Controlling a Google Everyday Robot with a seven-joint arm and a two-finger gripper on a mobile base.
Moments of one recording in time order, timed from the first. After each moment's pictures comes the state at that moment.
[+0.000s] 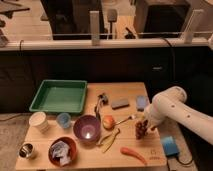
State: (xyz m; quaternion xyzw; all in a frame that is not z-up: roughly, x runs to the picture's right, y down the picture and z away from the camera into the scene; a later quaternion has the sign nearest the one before) arm 0.216 0.176 0.761 -0.24 -0.14 -0.29 0.92
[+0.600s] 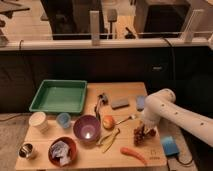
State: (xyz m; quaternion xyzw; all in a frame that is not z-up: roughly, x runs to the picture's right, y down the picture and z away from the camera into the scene) arm 0.213 0.212 0.796 -0.31 -0.15 -0.28 0.90
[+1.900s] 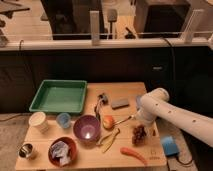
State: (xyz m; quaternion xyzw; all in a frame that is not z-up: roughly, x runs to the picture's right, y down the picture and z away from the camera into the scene) arm 0.202 0.209 0.801 -0.31 -0.14 -0.31 0.89
